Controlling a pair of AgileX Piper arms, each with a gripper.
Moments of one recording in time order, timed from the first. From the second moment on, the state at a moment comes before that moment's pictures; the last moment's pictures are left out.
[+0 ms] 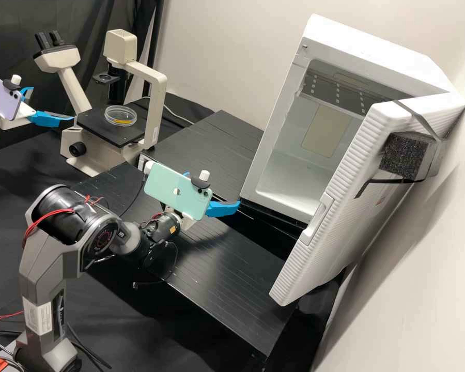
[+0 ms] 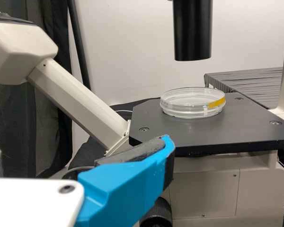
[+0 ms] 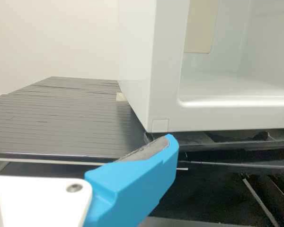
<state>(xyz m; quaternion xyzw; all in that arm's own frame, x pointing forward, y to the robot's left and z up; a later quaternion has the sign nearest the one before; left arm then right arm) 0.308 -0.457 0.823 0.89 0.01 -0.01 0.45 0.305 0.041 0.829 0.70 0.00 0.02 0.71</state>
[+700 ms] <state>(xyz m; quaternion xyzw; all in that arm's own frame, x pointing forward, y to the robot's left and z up) 0.308 -0.457 0.823 0.89 0.01 -0.01 0.45 0.251 0.079 0.812 0.71 0.07 0.07 0.70</state>
